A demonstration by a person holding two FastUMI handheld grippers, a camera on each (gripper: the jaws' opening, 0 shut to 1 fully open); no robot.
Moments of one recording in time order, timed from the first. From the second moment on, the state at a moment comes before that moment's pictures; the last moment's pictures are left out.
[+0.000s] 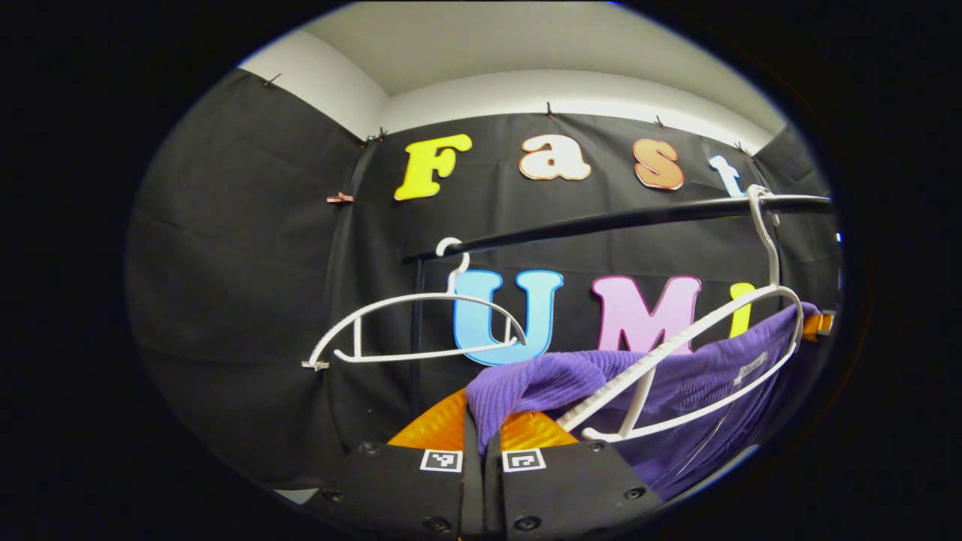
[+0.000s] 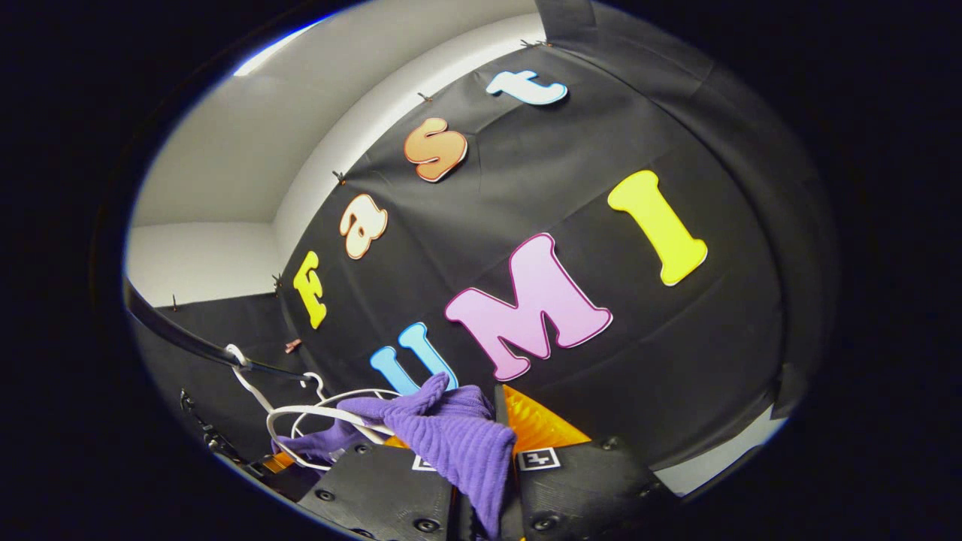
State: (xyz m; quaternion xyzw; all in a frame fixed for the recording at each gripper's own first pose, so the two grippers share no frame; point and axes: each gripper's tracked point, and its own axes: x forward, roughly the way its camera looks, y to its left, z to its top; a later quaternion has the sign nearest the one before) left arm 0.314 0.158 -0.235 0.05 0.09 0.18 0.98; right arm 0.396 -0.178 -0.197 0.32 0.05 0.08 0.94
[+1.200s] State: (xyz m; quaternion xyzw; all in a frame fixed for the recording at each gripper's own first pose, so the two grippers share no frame) left arm 0.234 0.030 -0.398 -0.02 0.30 0.09 0.95; right arm 0.307 -0.162 -0.360 0.16 0.27 0.03 0.95
